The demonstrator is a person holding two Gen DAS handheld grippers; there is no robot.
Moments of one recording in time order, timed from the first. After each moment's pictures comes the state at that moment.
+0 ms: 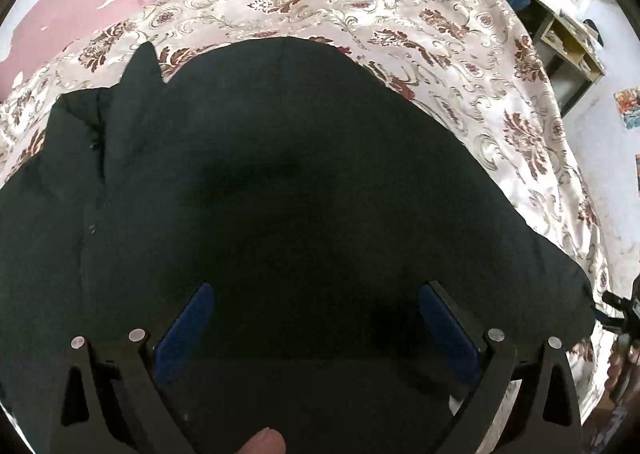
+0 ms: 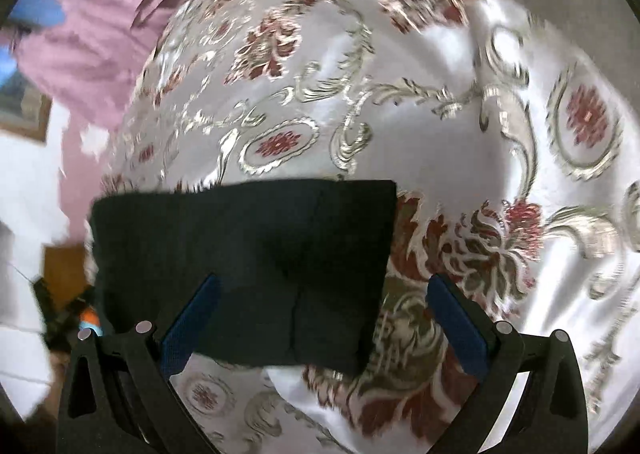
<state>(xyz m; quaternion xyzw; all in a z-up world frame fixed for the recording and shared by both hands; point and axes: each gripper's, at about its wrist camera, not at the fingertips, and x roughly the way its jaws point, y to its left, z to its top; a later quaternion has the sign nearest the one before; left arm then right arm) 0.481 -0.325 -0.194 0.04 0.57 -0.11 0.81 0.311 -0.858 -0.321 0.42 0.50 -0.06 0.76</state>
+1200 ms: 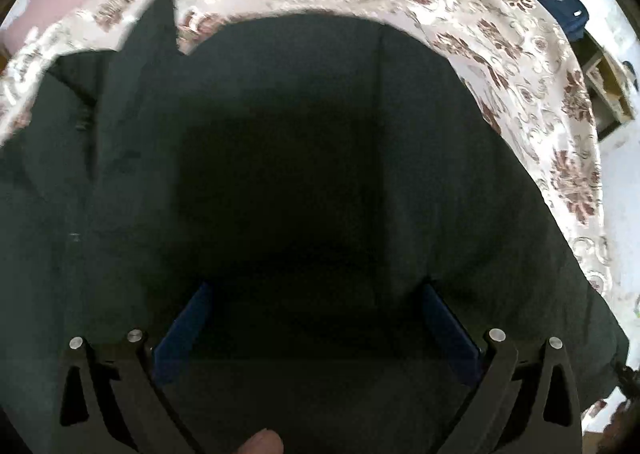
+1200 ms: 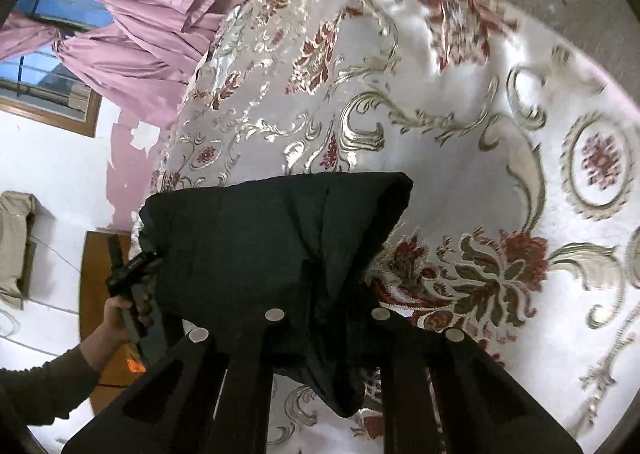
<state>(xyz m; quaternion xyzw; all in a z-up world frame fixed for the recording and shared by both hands) 0.538 -0.303 -0.223 0.00 0.59 -0.05 0.81 0.306 -0.849 -0.271 0.40 0.47 0.02 0.79</state>
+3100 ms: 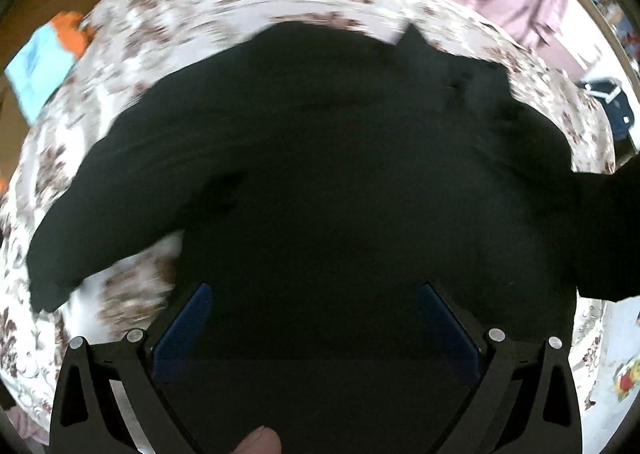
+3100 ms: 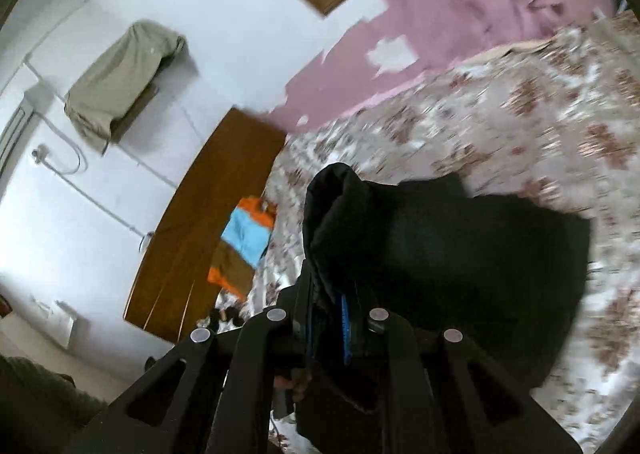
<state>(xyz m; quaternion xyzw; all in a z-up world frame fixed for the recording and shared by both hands) 0.340 0.064 -0.158 -0.13 0.58 0.06 0.80 0.436 -0.331 0.060 0.23 0.43 0.33 0.80</state>
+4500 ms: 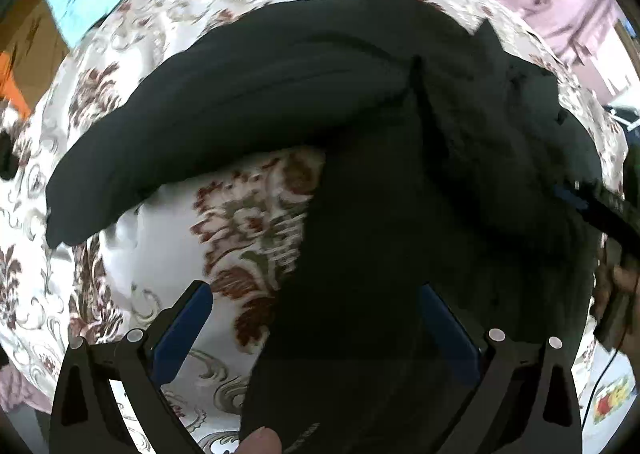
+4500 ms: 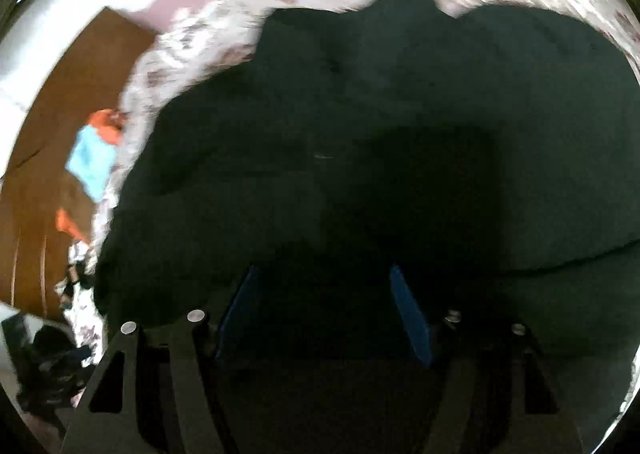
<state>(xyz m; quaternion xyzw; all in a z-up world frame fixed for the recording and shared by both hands) 0.289 0.125 -0.184 -0.18 0.62 0.10 0.76 0.474 -0.206 -0.192 0.08 0.58 0.20 0.79</state>
